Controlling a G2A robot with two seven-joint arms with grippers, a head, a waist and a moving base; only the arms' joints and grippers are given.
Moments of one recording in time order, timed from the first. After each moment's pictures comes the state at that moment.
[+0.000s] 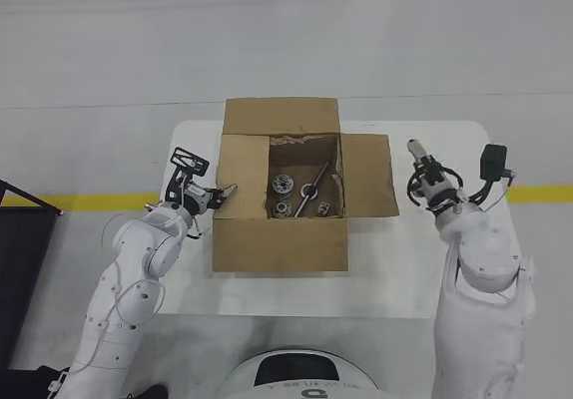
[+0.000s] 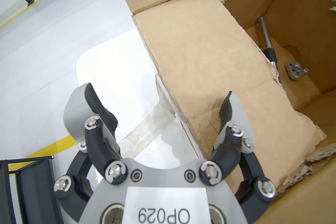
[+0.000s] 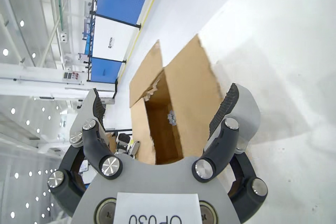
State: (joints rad) left arm 1.42 -1.24 -1.38 -1.67 1.37 -0.23 -0.43; right arm -1.52 -1.65 1.82 -1.98 -0.59 0.35 0.70
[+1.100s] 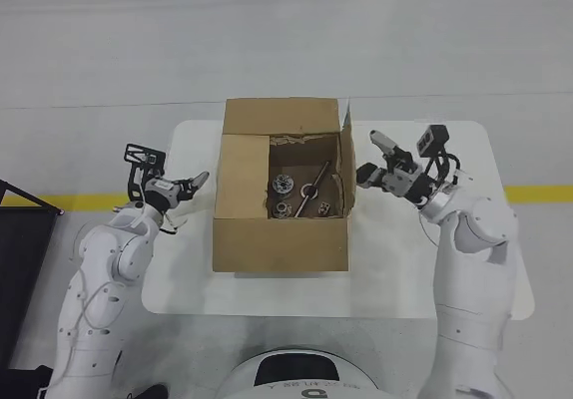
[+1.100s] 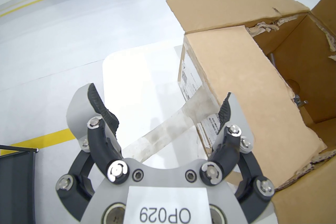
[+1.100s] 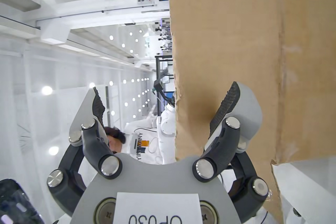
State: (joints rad) left arm 1.49 -1.23 -1.54 -1.70 1.22 -0.22 -0.36; right arm -1.34 -1.57 1.77 -1.73 -0.04 0.25 1.09
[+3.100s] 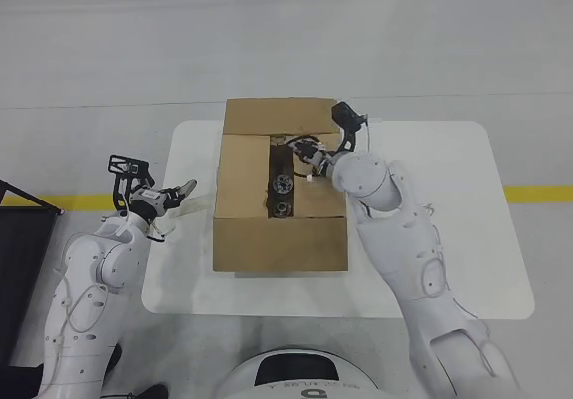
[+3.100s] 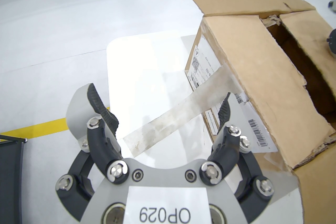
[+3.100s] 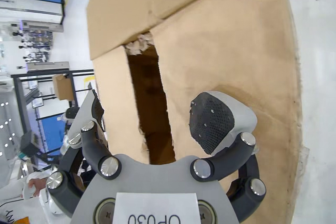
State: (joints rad) left arm 1.52 -1.21 -1.61 -1.65 1.14 -0.28 -0.34; right arm -1.06 -1.54 1.24 -1.51 -0.62 0.52 0.73
